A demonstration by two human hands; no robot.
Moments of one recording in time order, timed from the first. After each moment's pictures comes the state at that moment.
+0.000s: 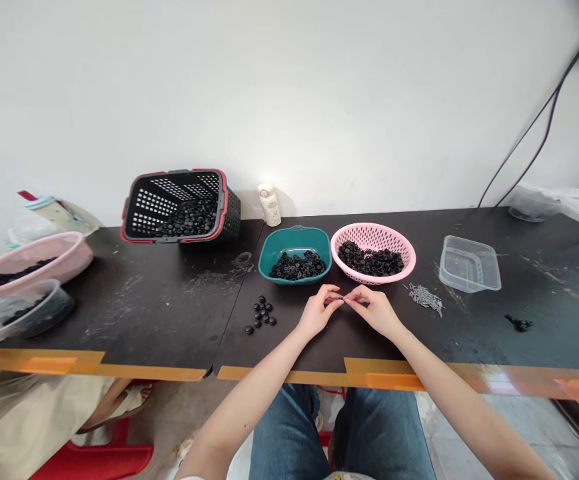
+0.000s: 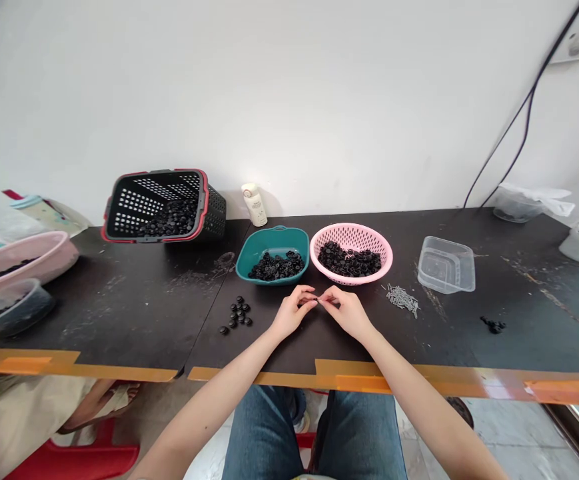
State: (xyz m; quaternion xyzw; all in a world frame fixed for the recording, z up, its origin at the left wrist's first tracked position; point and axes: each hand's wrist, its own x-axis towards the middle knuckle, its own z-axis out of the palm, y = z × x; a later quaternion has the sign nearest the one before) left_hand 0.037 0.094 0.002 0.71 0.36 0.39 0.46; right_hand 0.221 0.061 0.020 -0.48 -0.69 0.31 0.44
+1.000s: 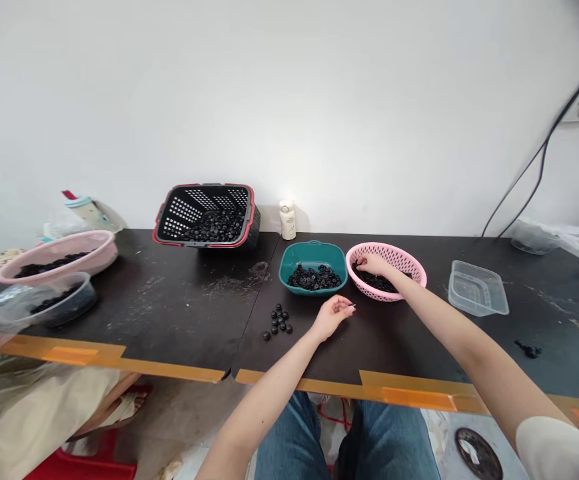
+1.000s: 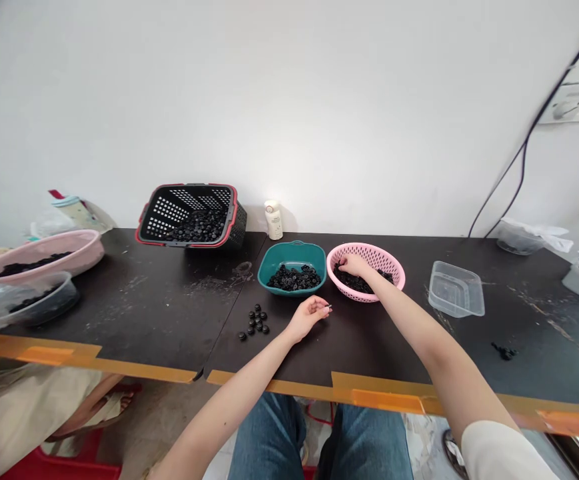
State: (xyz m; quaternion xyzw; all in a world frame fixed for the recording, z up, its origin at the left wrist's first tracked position) left_hand 0.037 0.106 -0.009 0.53 0.32 0.44 0.64; right_hand 0.231 0.203 0.093 -0.57 -0.69 0.30 0.33
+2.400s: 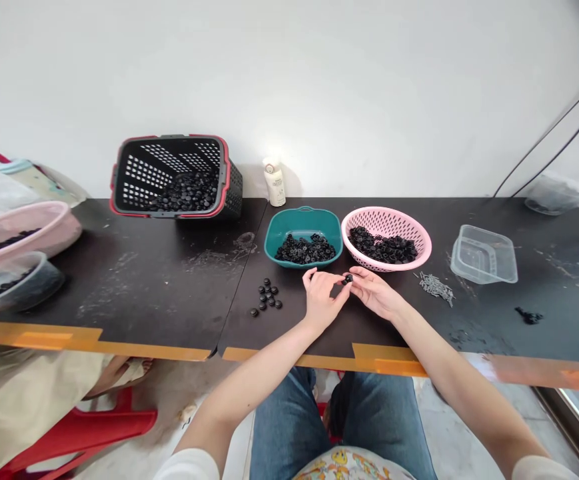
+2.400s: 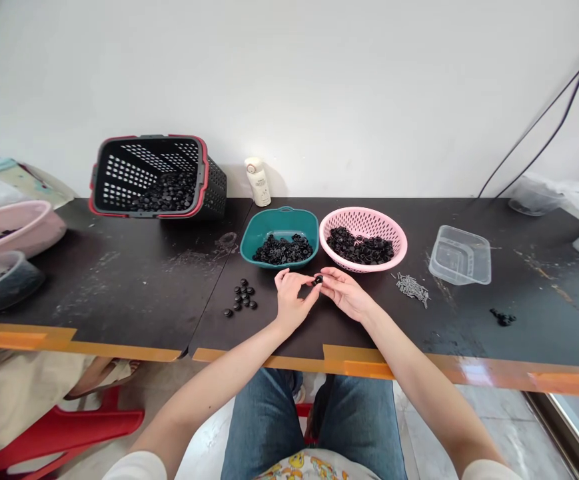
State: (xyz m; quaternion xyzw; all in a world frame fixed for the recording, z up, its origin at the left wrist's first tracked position) left_hand 0.038 0.071 0.027 0.75 0.41 0.51 0.06; right_hand 0.199 0.078 0.022 -0.32 -0.32 0.73 0.51
